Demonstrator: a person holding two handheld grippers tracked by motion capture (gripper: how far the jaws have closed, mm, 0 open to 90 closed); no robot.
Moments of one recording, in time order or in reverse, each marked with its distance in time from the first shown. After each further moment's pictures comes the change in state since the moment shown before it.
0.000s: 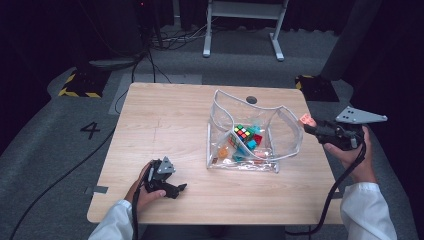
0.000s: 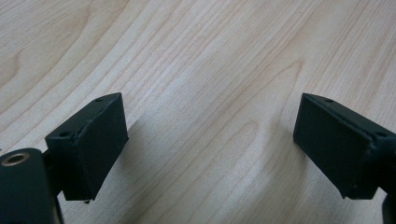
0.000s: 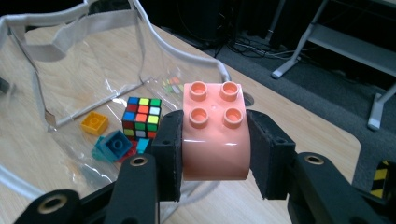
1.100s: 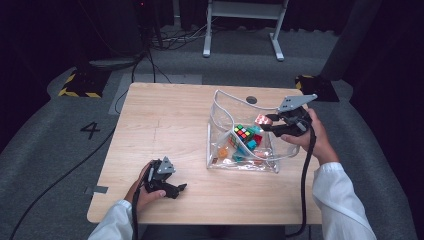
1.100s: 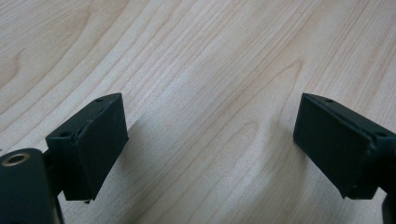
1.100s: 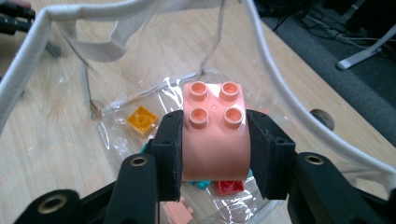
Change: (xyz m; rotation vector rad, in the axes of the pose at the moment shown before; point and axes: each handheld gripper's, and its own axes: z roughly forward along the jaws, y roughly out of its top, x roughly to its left) left arm 0.000 0.000 0.000 0.001 0.008 0.010; right arm 0.050 0.054 0.097 0.213 0.220 -0.208
